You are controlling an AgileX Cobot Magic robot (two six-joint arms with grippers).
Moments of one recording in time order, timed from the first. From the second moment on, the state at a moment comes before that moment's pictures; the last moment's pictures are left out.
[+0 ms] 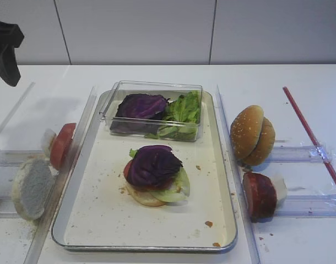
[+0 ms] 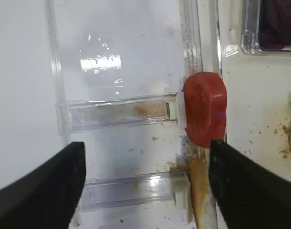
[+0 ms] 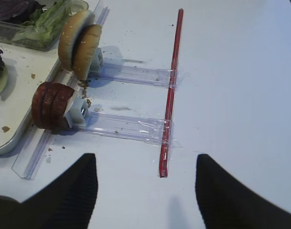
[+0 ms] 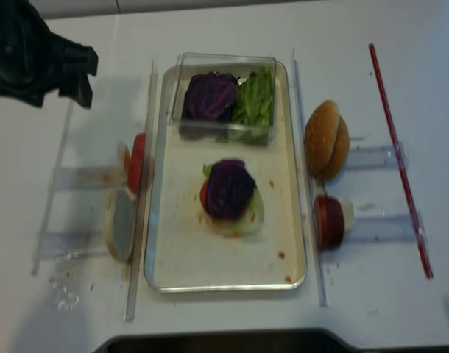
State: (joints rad) left arm -0.11 1.46 -1.40 0.01 1.24 -0.07; right arm 0.10 -0.02 -0.48 0.05 1.12 -0.07
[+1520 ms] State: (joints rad) left arm -0.10 0.44 -0.79 0.04 1.26 -0.03; right arm 0.10 -0.02 -0.48 0.05 1.12 -0.07
